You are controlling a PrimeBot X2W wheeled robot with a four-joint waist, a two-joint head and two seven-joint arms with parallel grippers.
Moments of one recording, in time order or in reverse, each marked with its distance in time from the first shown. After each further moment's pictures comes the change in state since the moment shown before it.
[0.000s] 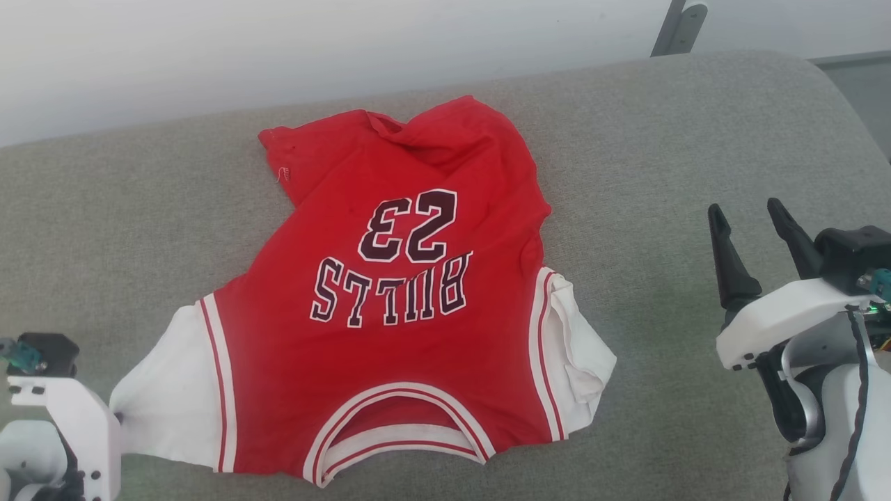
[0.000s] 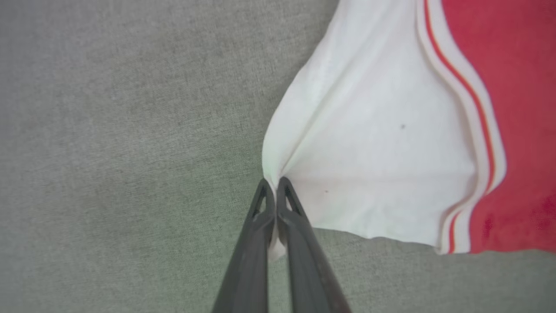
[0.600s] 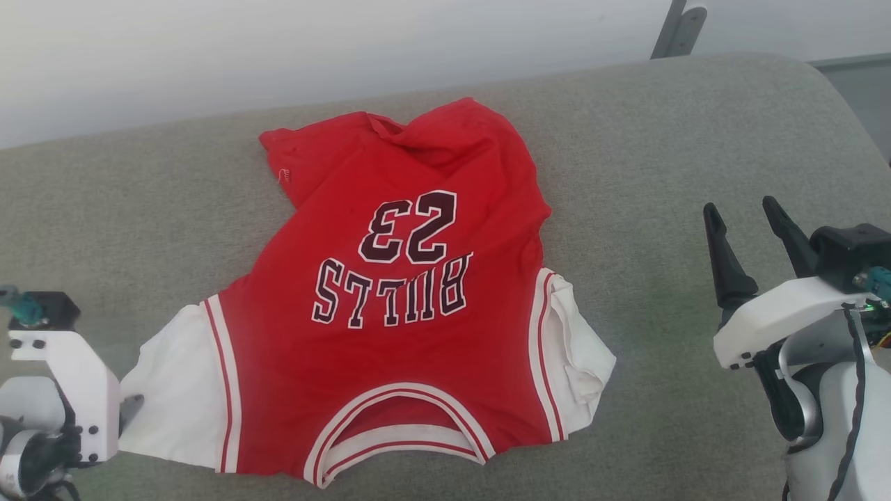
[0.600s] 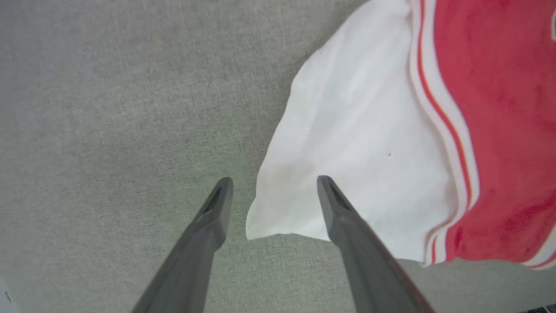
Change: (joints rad) left arm -0.122 0.013 -0.033 0.024 -0.055 0.011 0.175; right arm -0.005 -0.004 0.009 0.004 0.001 0.000 -0.001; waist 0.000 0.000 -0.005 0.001
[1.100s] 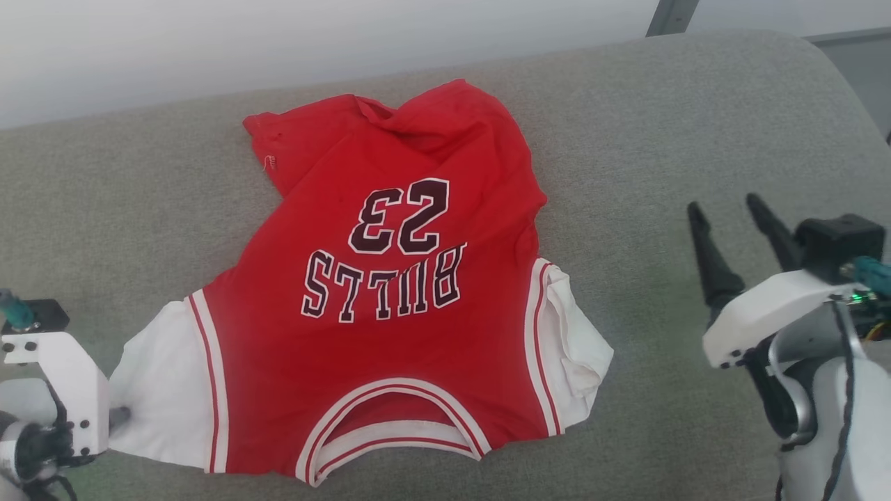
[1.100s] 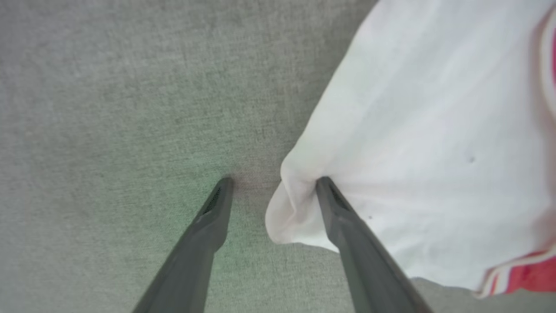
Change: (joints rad) left arm -0.093 -0.023 -0.045 0.225 0.014 -0.007 0.030; right arm -0.009 -0.009 0.034 -0.031 0.018 0.000 0.060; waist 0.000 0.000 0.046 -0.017
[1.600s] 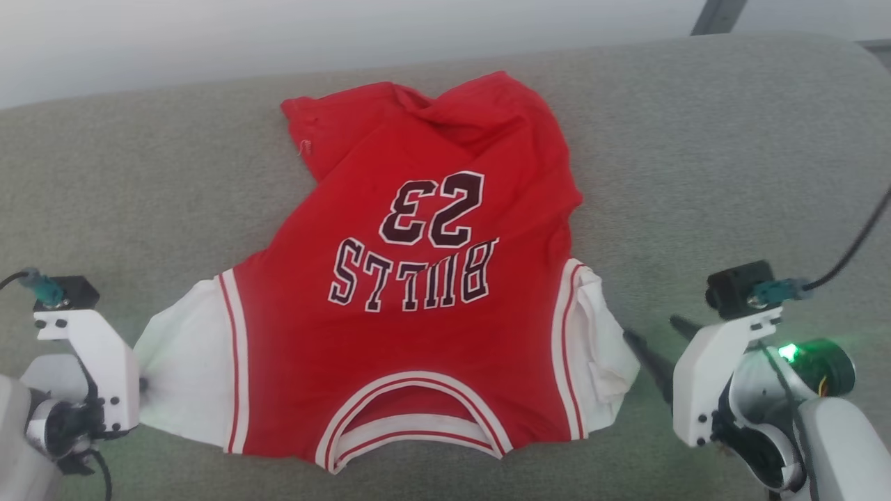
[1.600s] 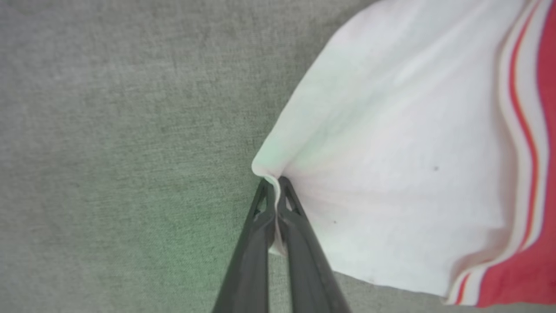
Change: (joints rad) left arm -0.087 -0.062 -0.025 0.089 -0.024 -0.044 -0.072; right arm 0.091 -0.087 0.169 -0.041 0.188 0.000 0.469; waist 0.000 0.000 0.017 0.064
